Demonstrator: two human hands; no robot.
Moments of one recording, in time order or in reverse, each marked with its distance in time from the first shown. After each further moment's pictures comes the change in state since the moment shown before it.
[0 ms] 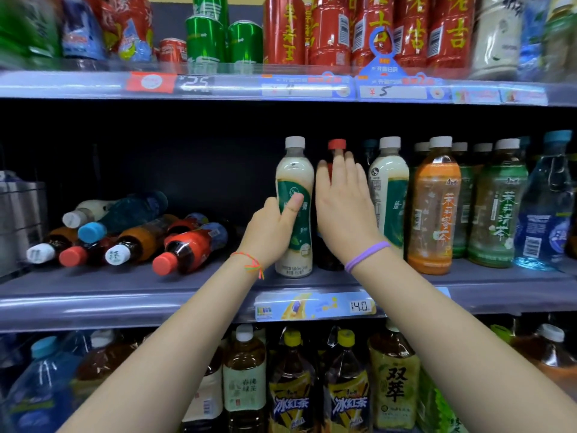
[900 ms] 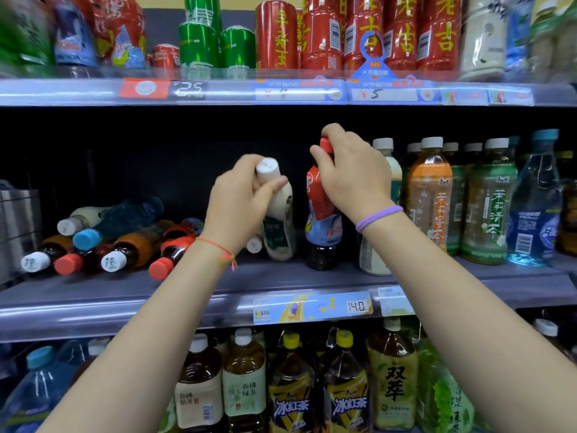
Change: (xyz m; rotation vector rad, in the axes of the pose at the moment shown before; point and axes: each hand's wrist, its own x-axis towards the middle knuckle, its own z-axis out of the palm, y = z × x) left_hand 0.003 0.009 -0.048 0.094 0.389 0.527; right_hand 0.038 0.025 -0.025 0.305 0.174 0.091
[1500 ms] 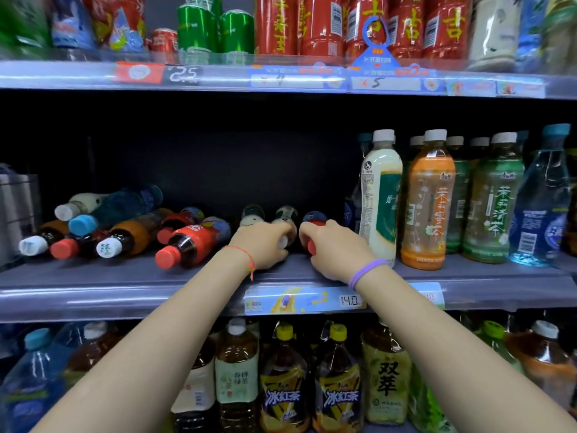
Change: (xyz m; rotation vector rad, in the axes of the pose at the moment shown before) left_hand -0.031 -0.033 0.062 0.539 -0.883 -0.126; right_hand -0.080 0.009 0.027 -0.034 -0.803 -0.022
